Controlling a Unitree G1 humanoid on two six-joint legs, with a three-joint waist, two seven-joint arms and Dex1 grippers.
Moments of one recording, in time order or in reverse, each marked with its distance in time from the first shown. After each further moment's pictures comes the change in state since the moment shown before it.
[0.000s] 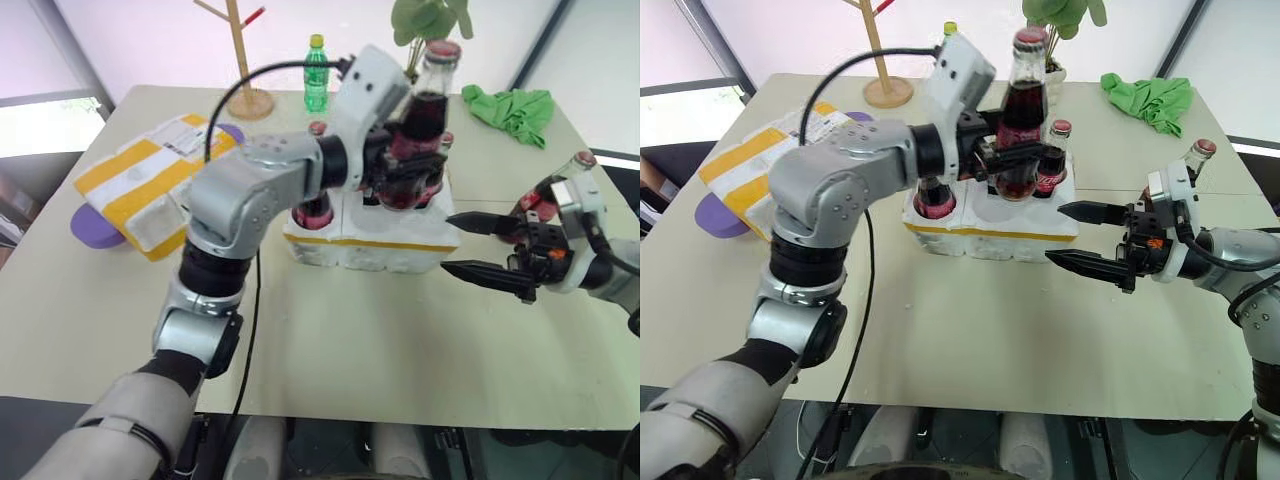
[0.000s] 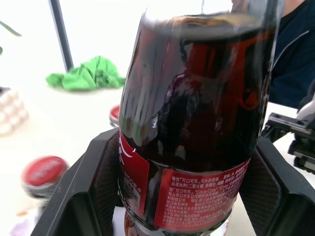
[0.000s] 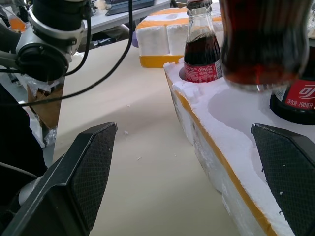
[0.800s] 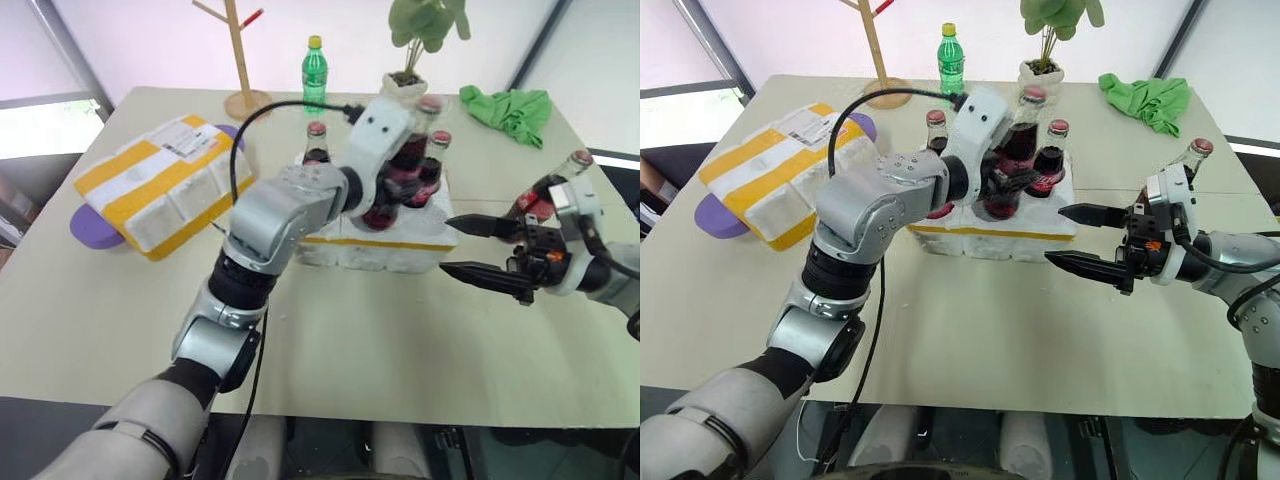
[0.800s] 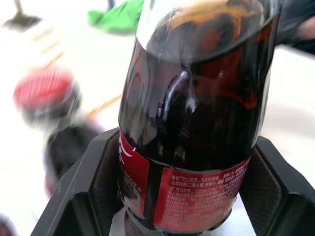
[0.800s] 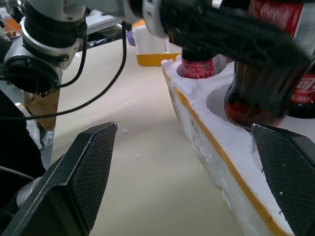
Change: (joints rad) left arm 0.070 -0.066 -0.078 0.048 0.139 0.078 0.219; right arm 0.019 0.002 0.000 -0.005 0.002 0.000 -0.019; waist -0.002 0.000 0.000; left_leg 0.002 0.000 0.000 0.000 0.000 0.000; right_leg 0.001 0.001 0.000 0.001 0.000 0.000
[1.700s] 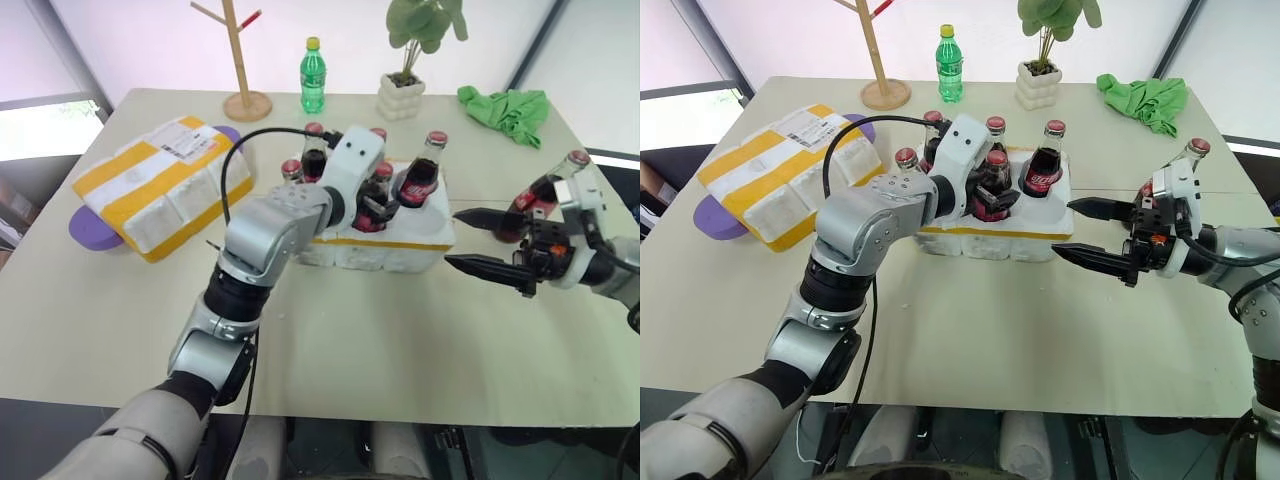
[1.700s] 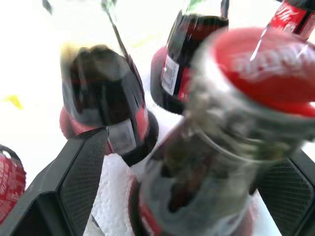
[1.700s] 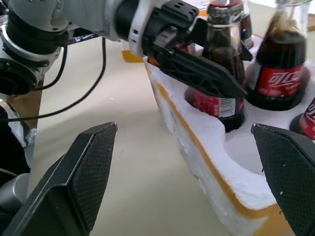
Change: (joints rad) left arm 0.062 0.019 0.012 -0.047 0.031 0.049 -0.006; right arm -0.040 -0.002 0.006 0.070 -0.081 -0.049 0.020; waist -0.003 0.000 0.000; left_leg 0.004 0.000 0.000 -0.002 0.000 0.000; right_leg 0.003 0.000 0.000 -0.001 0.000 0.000
